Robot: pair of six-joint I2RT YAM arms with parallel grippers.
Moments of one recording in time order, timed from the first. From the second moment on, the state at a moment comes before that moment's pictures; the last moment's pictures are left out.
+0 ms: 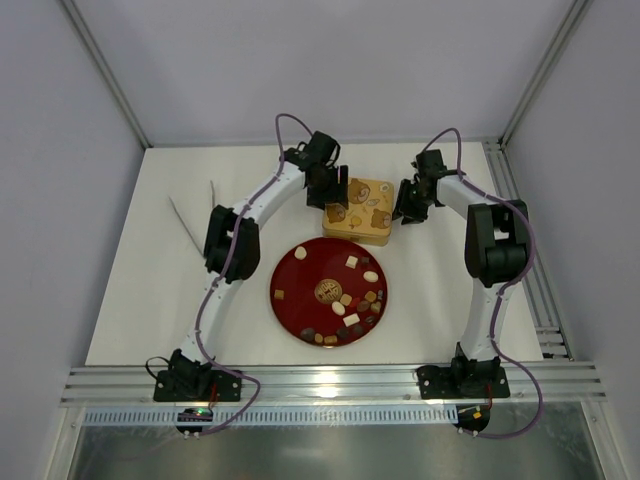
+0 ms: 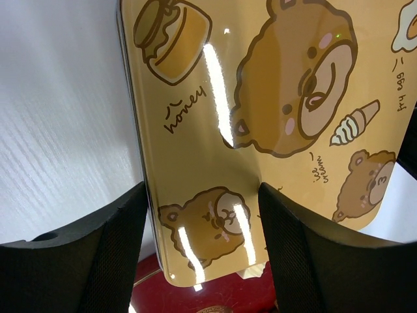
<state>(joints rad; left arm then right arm) -0.55 2.45 2.29 -0.86 0.17 -0.48 0.12 2.04 1.47 -0.53 -0.21 0.37</state>
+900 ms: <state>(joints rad) -0.56 2.43 2.25 -0.85 0.11 -0.53 0.07 2.02 1.41 -0.48 -0.25 0.43</state>
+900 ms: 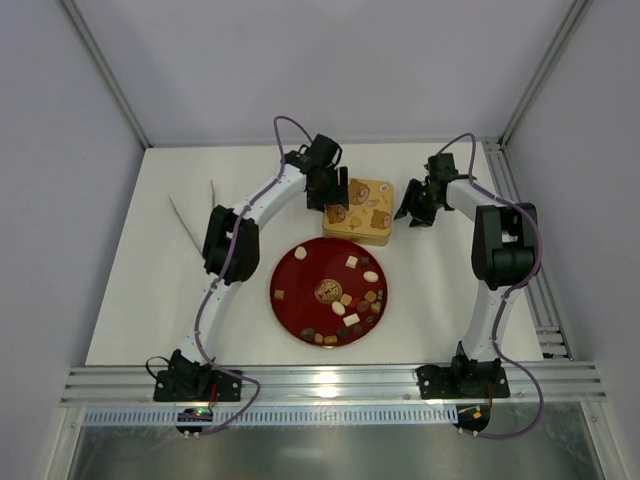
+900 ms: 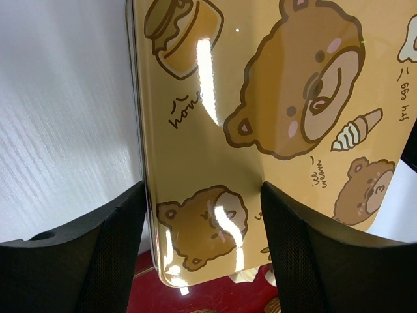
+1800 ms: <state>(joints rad) -0.56 2.28 1.95 -0.67 0.11 -0.66 0.12 2.00 1.50 -0.36 -0.32 0.50</state>
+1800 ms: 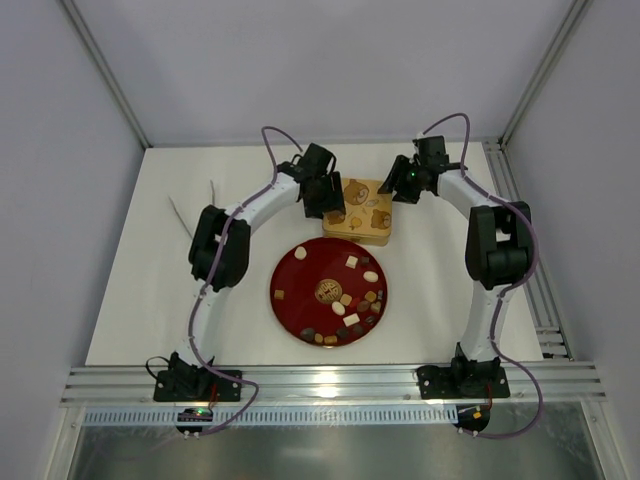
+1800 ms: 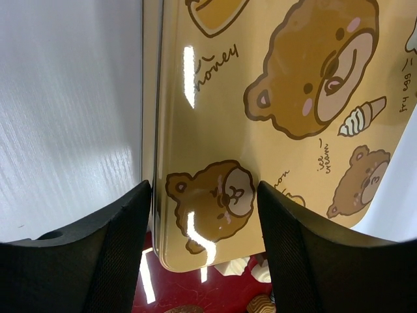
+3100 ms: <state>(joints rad) -0.48 2.25 1.99 -0.83 0.09 -0.52 0.17 2.12 1.74 -0.43 -0.29 0.50</state>
